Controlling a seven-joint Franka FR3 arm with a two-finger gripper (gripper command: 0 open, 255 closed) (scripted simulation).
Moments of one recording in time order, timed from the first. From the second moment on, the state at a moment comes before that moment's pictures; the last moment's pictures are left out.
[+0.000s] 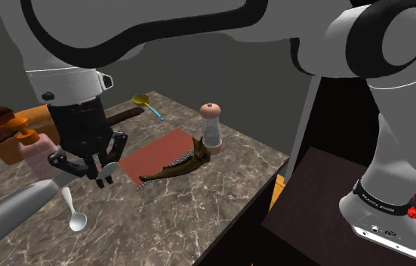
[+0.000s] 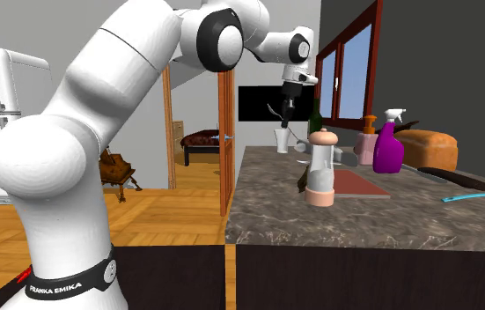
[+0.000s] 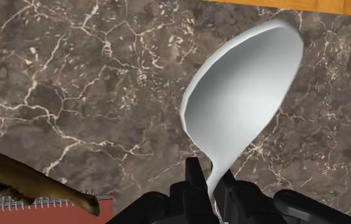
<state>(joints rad) 0.48 0.64 0.49 -1.03 -0.08 1.65 0.93</state>
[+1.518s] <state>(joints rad) 0.50 0.75 0.47 -1.15 -0.11 1.87 0.94</state>
